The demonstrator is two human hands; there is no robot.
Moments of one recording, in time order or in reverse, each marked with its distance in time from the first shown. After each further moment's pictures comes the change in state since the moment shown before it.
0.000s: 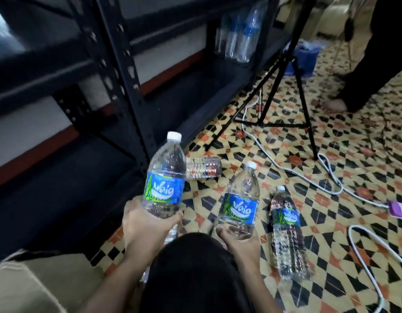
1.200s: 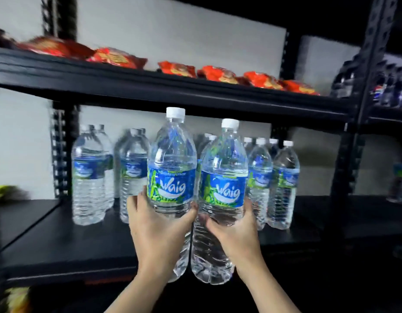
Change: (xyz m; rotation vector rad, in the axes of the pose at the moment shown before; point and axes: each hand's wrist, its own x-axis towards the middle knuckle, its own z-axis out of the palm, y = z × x) left_hand -0.169 0.036 -0.478 -0.269 1.288 0.334; right_hand -0.487 -0.202 0.119 0.234 -1.134 -1.249
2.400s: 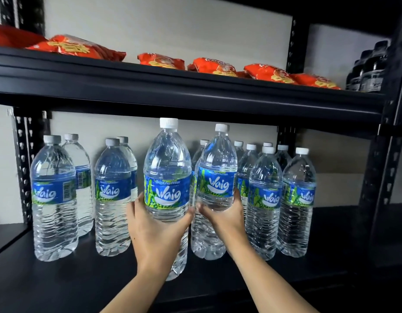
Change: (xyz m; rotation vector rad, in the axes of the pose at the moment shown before) left_hand 0.051 -0.037 0.099 -0.022 -0.005 -0.050; right_hand 0.145 0.076 0.020 -0.030 -0.025 0.157
